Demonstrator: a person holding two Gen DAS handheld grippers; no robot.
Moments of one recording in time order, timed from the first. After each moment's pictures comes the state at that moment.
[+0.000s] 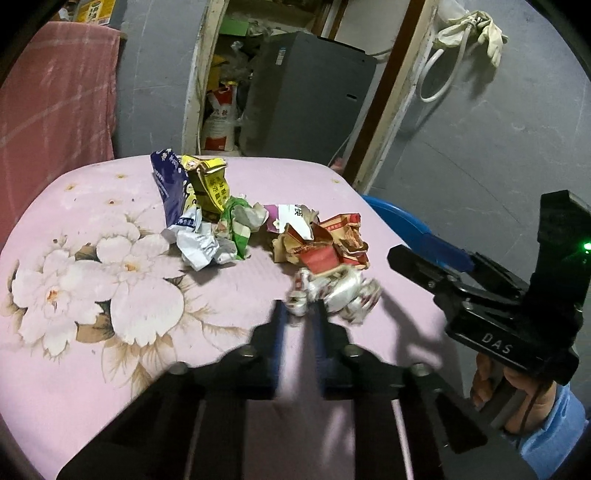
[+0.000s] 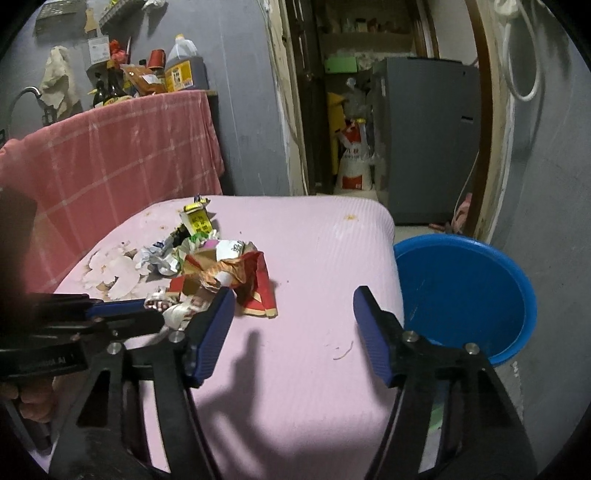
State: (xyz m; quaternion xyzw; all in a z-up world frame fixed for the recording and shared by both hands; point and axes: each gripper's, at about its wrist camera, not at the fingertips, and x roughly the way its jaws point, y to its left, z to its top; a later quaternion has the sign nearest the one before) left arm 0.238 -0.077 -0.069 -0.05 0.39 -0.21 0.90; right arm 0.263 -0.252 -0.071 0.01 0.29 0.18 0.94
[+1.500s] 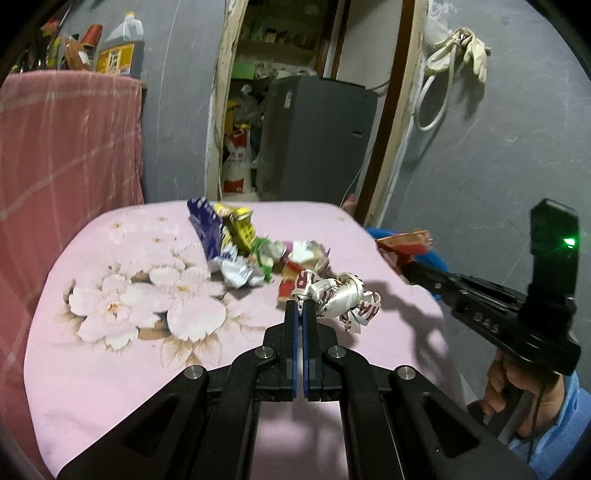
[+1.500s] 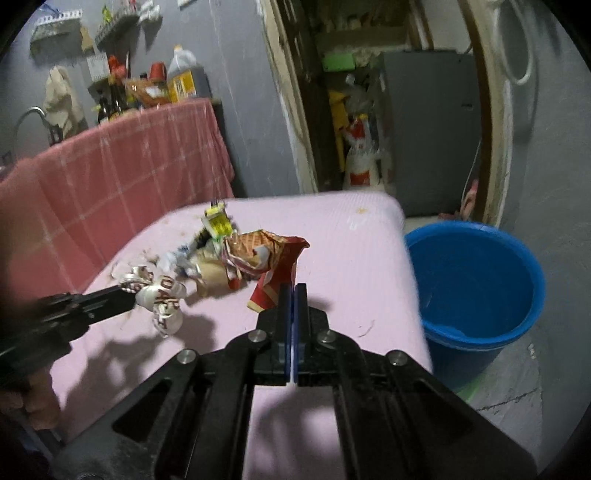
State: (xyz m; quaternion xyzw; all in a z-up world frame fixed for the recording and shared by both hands) left arm 0.189 -0.064 -0.037 -0.03 0.31 -0.18 0.93; right arm 0.231 -0.255 -0.050 0.04 0.27 0.18 0.95
